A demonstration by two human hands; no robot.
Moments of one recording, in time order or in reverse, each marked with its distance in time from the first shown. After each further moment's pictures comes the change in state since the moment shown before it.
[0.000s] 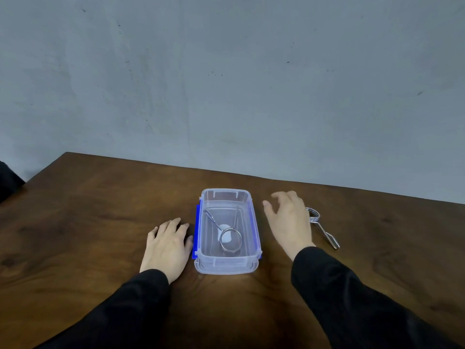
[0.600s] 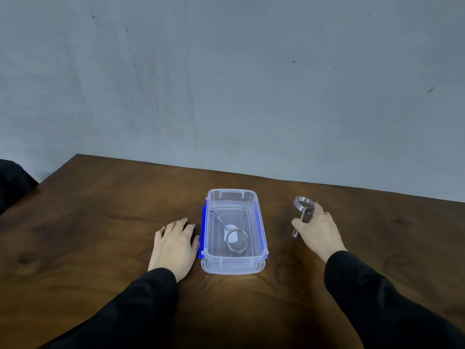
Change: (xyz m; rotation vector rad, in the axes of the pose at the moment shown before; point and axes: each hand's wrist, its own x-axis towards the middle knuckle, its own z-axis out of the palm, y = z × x) left_hand -0.001 0.004 -0.002 -0.003 0.018 -0.006; right_hand -0.001 0.054 -0.015 0.171 -0.309 0.423
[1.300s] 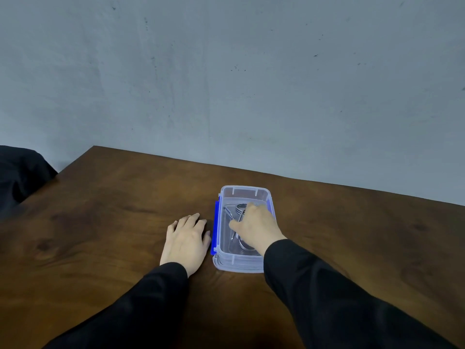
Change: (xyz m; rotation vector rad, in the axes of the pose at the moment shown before) left_hand 0.000 -0.005 0.003 -0.038 0.018 0.010; right_hand -0.049 -0.123 0.080 -0.195 -0.257 -0.311
